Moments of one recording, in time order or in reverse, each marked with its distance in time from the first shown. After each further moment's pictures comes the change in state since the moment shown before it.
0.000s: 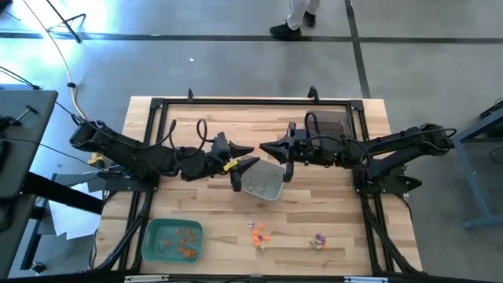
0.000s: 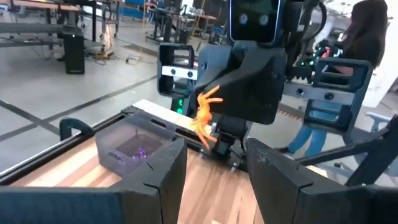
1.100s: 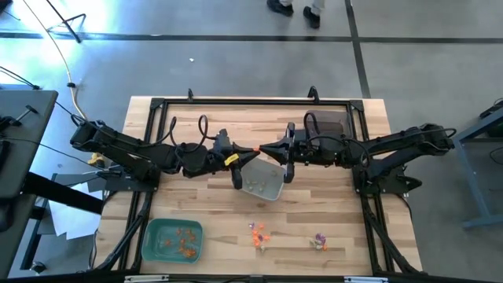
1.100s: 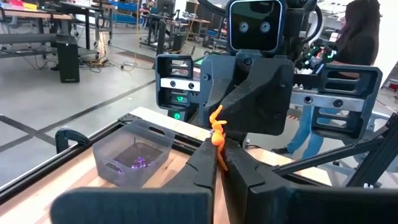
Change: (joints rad) left arm 0.042 0.008 0.000 0.036 0.061 0.053; right arm 0.000 0.000 0.000 0.000 -0.042 0.007
